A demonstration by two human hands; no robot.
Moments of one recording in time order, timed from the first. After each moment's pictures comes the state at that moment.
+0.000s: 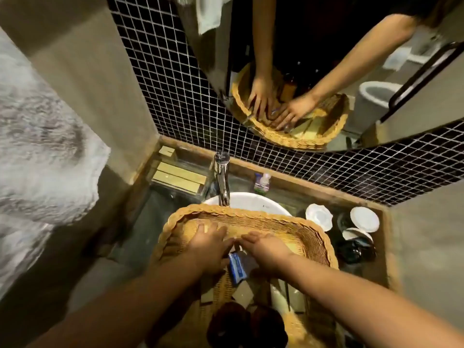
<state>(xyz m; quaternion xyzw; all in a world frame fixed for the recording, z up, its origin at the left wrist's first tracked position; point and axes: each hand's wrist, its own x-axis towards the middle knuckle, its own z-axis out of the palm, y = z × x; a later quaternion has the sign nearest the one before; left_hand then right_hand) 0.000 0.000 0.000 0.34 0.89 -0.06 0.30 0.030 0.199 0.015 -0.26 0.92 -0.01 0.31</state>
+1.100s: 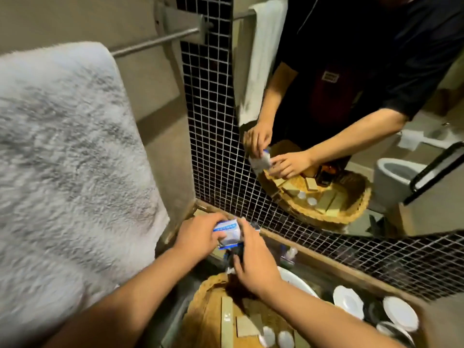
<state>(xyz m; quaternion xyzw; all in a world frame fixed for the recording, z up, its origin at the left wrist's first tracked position) -0.122 -0.091 0.150 0.14 0.96 0.22 -0.02 -0.070 0.091 0.122 -0.12 0.96 -0.26 0.01</state>
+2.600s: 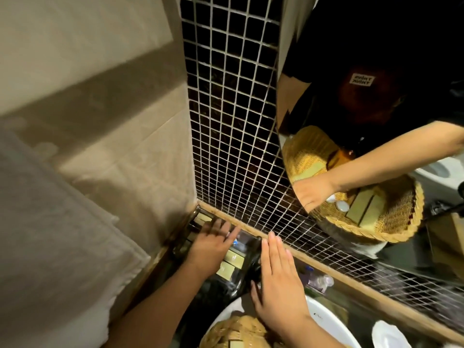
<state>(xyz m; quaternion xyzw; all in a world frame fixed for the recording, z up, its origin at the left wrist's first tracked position) -0.227 -0.090 -0.043 0.24 0.97 -0.06 0.08 -0.134 0.101 0.024 -0.12 0.99 0.00 0.05</state>
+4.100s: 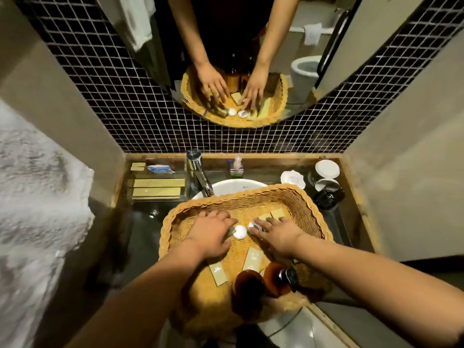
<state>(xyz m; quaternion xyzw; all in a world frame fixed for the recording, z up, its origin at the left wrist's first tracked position) -0.003 -0.011 0.039 0.49 0.86 -0.02 0.16 0.098 0.206 0.035 -0.12 0.92 0.12 0.36</state>
